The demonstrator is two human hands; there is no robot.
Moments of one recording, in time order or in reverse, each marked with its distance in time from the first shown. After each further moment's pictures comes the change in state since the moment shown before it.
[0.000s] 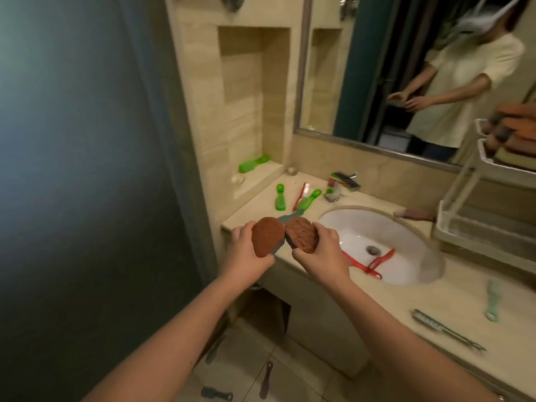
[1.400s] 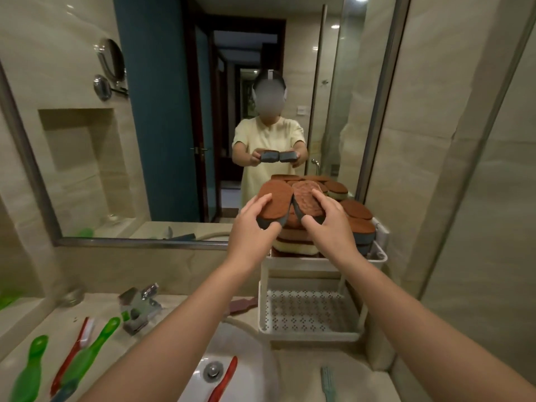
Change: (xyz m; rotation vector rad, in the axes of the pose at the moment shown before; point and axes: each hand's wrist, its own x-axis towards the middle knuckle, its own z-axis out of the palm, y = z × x) left_hand 0.210 0.482 0.252 -0.631 -0.202 0.640; right_hand 0.224 0.188 -0.438 -0.090 0.663 0.048
